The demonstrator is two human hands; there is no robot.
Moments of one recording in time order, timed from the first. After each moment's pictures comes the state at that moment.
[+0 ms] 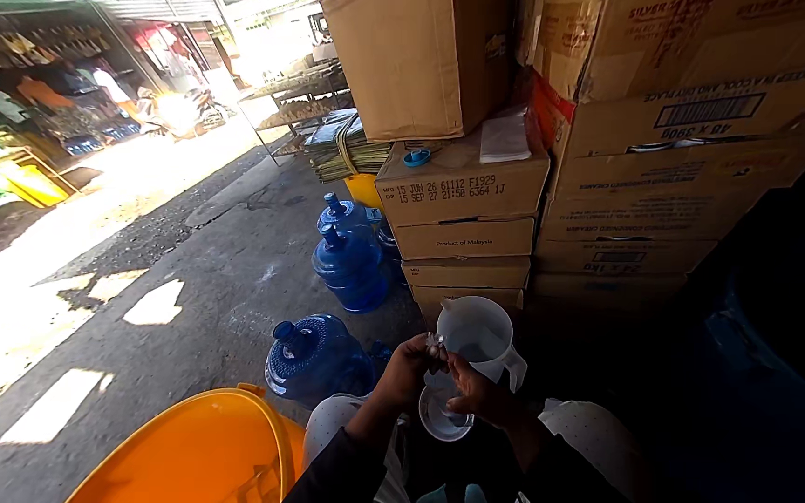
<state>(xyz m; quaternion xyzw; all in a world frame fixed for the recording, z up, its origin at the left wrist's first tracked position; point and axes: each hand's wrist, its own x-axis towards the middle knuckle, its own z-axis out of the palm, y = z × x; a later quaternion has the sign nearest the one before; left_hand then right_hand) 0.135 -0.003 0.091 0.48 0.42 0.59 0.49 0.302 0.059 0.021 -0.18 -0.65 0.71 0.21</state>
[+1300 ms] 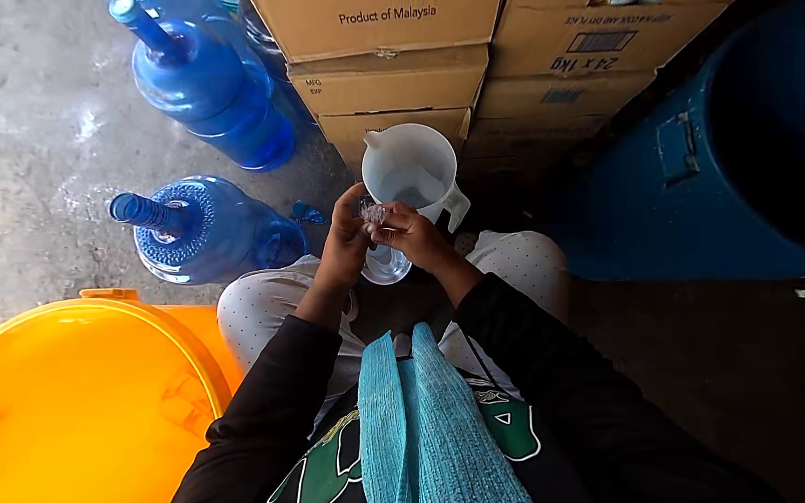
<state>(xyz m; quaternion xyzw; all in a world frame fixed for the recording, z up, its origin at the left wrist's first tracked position) 0.132 0.002 -0.001 0.49 0.46 0.56 0.48 0.288 0.056 0.000 -0.31 -0.70 0.55 0.34</state>
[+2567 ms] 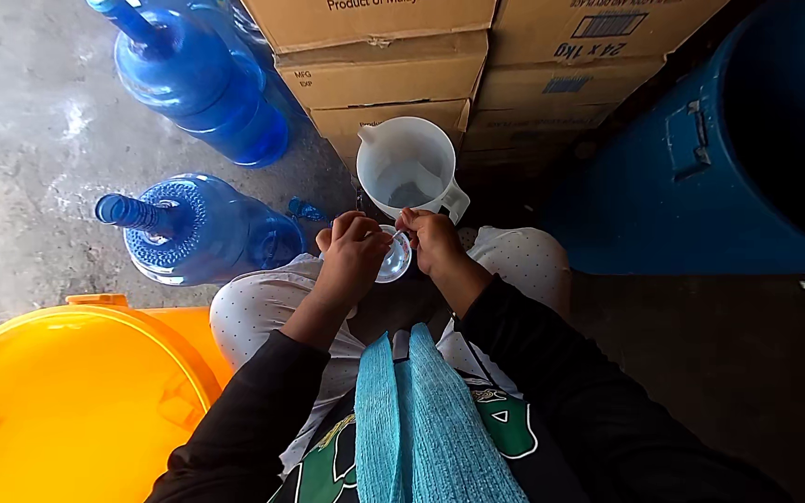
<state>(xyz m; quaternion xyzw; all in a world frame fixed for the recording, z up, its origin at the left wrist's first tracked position) 0.137 -0.016 0.010 0.75 0.60 0.27 0.12 0.284 0.051 0.027 -0.57 -0.33 0.68 0.32</state>
